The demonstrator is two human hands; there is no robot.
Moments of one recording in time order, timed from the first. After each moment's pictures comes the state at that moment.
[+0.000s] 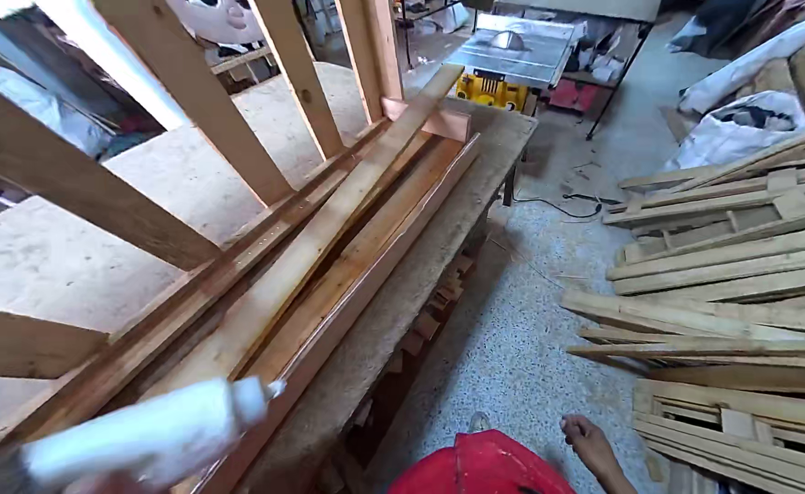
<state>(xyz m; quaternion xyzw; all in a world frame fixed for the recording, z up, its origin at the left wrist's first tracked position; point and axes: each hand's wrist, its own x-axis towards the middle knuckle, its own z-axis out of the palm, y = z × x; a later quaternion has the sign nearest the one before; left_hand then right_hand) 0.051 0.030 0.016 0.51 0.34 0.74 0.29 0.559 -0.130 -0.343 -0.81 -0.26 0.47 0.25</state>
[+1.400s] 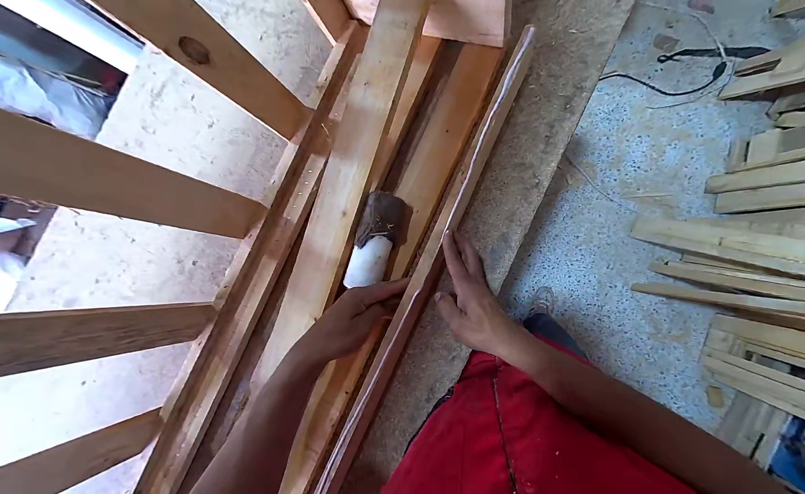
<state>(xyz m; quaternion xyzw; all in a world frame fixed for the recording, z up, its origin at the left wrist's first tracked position) 0.159 0.364 -0.067 0.72 0.42 0.02 0.55 0.386 0.291 -0.128 -0.57 -0.56 0.45 0.39</state>
